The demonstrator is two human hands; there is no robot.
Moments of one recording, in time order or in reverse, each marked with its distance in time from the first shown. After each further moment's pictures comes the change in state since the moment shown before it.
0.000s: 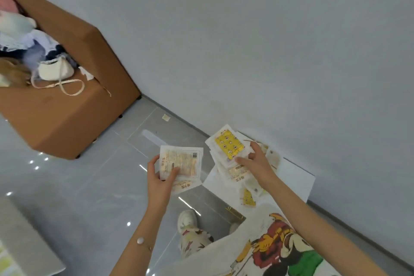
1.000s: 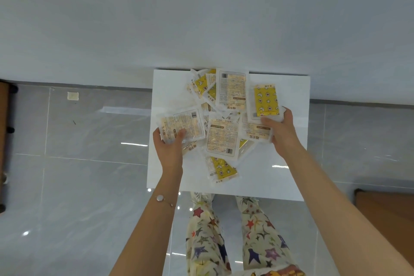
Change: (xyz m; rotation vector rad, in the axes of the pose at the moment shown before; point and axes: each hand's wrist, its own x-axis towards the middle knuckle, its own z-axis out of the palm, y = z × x) left_hand 0.140 -0.298 0.287 0.263 -0.246 -0.275; right_hand 0.161 0.336 -0.181 0.638 0.655 0.329
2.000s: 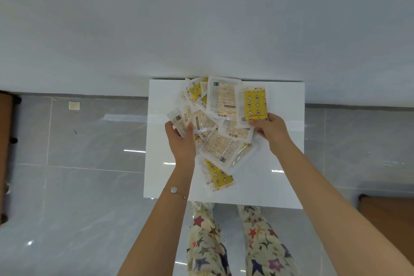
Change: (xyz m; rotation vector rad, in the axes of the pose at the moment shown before) left_hand -0.002 0.017 0.057 0.140 -0.029 0.097; right_hand 0.018 -0.013 0.009 -0.194 0.017 0.006
